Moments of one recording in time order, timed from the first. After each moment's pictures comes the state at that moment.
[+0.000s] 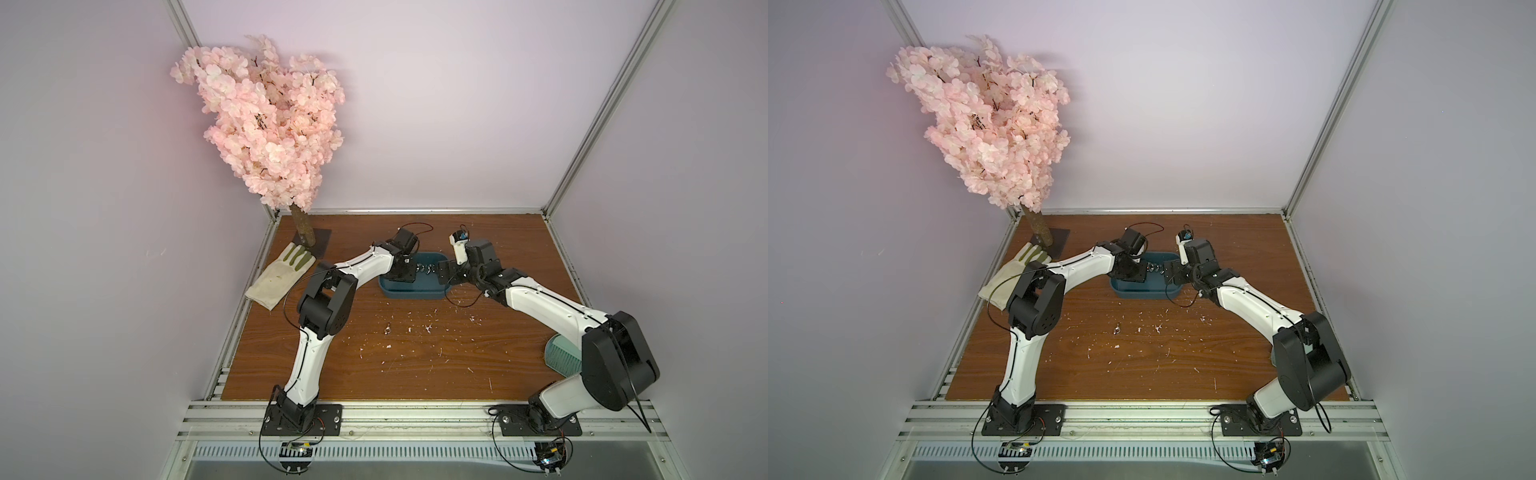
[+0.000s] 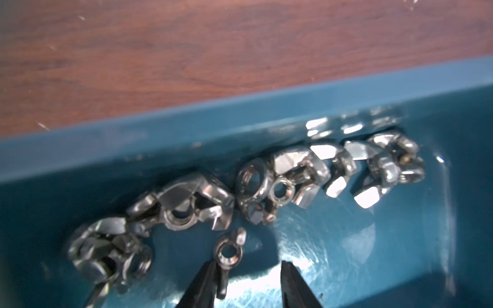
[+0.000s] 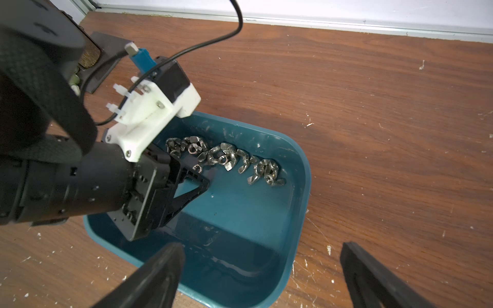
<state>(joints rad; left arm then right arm) -0.57 2.18 1.65 -0.60 0.04 -0.40 0.51 1.52 1.02 -0.17 0.05 0.24</state>
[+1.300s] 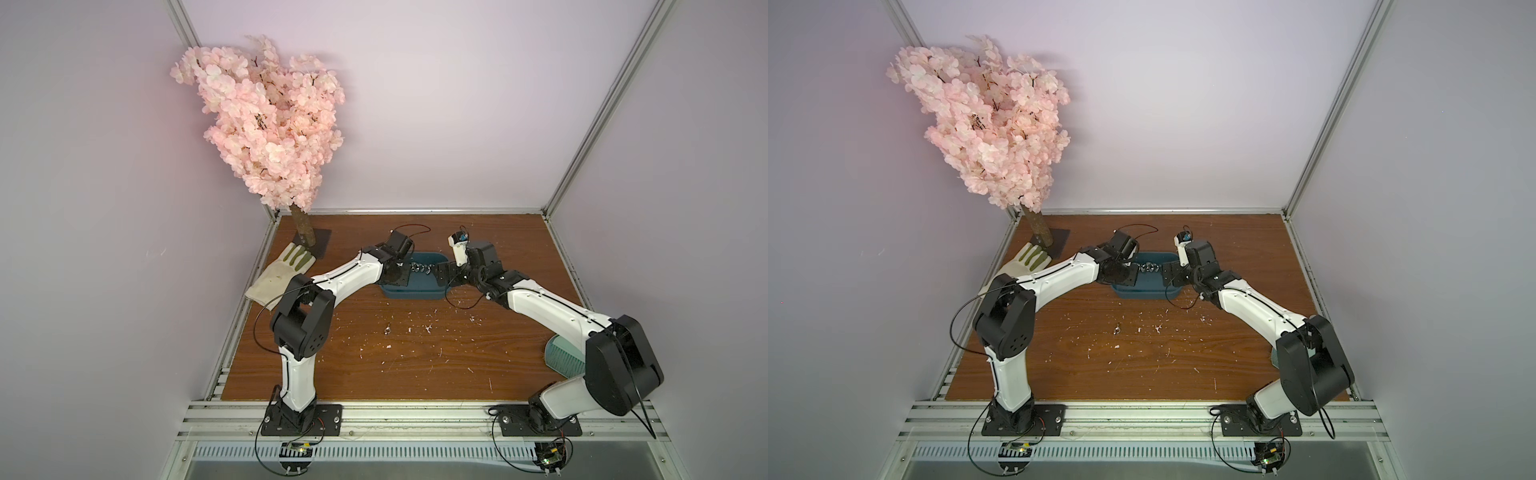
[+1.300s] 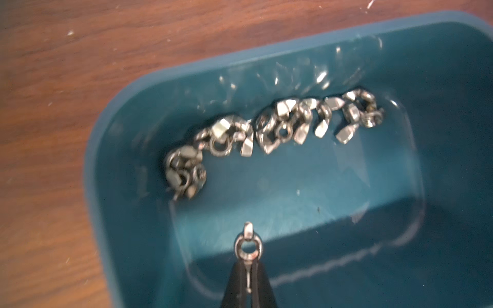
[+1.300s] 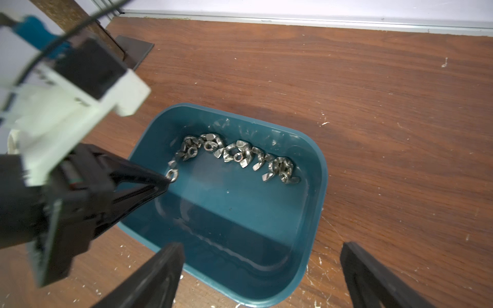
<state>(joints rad) -0.60 1.87 1.40 -0.60 -0.07 -0.37 0.54 1.48 0.99 -0.16 -0.01 0.26</state>
